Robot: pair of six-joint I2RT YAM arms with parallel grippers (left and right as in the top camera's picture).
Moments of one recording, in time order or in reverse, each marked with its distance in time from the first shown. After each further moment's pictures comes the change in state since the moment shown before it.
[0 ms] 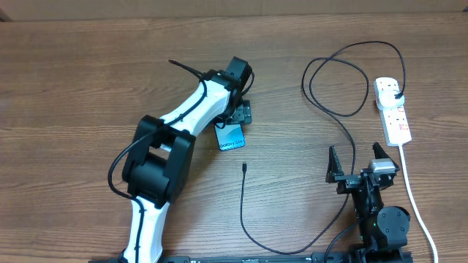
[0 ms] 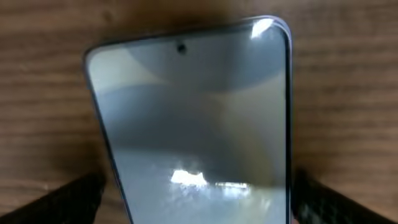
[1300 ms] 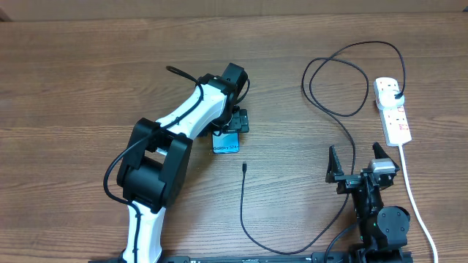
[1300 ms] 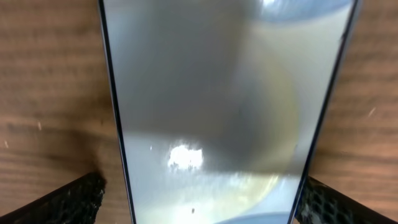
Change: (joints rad) left arm 0.003 -0.043 -0.094 -0.061 0.081 0.002; right arm 0.000 0.000 0.000 0.000 0.000 0.000
